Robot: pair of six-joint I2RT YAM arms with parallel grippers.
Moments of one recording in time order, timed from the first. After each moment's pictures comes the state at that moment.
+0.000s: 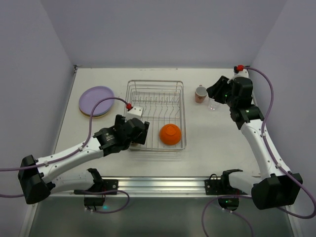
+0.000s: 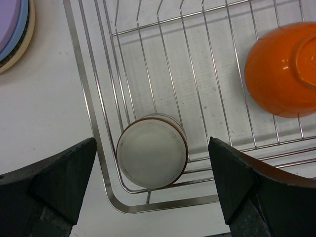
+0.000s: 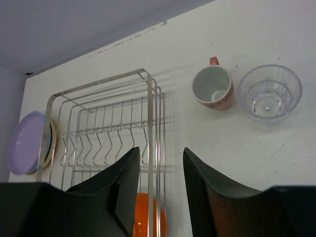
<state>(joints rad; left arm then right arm) -0.96 1.09 0.88 -0.66 -0.60 -0.49 0.13 1.14 1.08 -0.33 -0.05 0.51</state>
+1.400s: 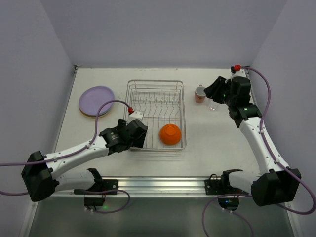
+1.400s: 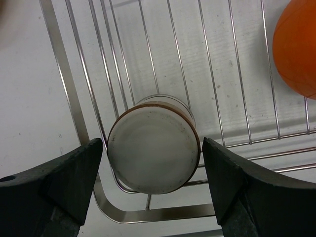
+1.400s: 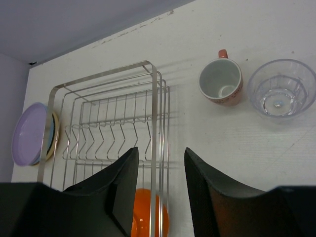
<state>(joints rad) -0.92 1.16 0.81 -0.66 -0.52 -0.52 0.13 1.18 1.08 -0.32 -0.11 0.51</state>
